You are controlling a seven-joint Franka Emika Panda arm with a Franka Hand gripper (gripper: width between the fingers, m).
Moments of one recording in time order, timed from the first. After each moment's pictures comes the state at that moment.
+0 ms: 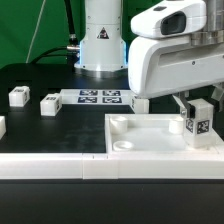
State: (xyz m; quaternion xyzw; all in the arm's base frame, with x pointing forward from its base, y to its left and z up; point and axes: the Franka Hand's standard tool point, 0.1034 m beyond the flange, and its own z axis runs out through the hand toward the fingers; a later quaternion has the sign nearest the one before) arm 0.647 0.117 0.084 -0.99 -0.10 -0.01 0.06
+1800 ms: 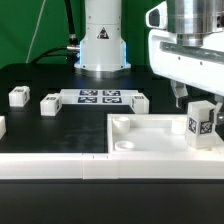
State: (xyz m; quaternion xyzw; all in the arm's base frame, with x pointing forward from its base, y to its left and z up) arm 0.643 0.116 0.083 -0.85 0.52 0.03 0.05
